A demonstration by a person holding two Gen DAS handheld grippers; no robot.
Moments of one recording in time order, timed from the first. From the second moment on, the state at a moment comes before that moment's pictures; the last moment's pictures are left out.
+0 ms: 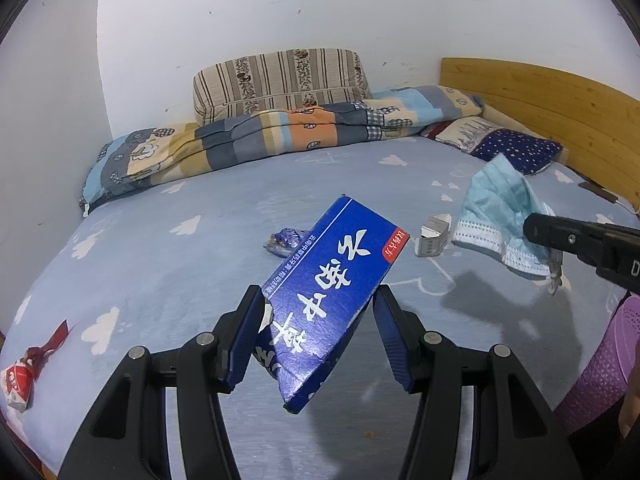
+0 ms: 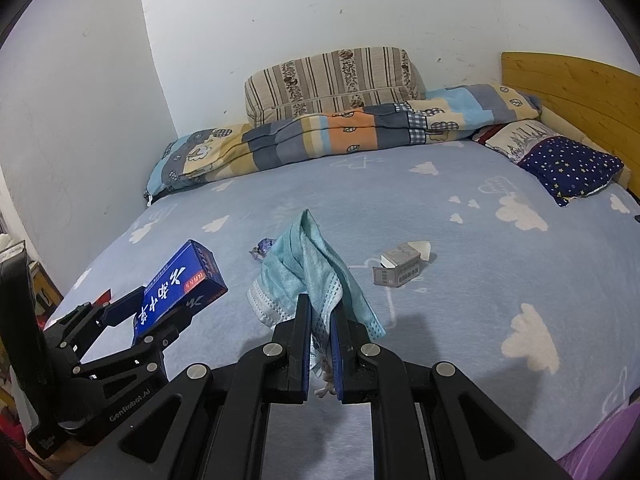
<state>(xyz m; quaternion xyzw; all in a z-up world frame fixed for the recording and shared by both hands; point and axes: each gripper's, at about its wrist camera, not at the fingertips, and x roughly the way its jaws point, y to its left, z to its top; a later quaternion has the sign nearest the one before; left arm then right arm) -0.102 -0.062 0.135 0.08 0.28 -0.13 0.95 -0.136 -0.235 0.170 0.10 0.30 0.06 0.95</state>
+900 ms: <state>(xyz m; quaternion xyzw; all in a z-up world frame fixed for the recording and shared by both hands) -0.221 -0.346 0.164 0.17 0.32 -0.59 0.72 -0.369 -0.474 0.177 0.25 0.26 -0.22 0.91</state>
